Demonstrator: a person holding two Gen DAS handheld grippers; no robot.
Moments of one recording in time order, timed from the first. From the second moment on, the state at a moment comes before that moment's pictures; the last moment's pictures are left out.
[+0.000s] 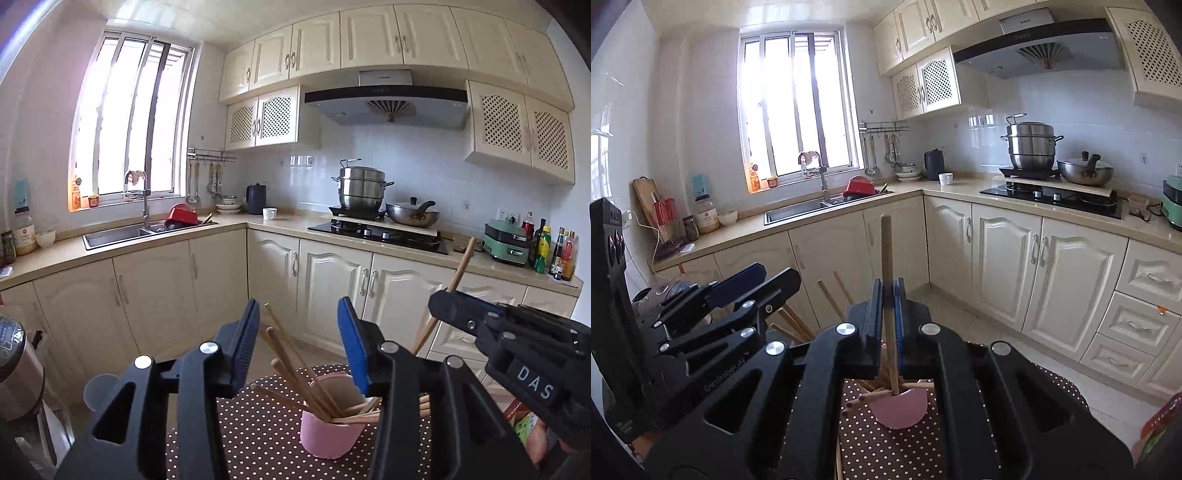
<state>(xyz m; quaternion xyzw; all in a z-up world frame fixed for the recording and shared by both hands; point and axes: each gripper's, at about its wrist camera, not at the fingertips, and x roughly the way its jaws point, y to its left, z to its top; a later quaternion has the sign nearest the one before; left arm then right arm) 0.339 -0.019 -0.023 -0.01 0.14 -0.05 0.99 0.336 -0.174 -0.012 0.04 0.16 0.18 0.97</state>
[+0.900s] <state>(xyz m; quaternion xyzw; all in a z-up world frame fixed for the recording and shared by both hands) 0.319 -0.001 -0.020 -0.01 0.14 -0.03 0.99 0.330 -0.167 -0.027 0.05 0.20 0.18 0.96</state>
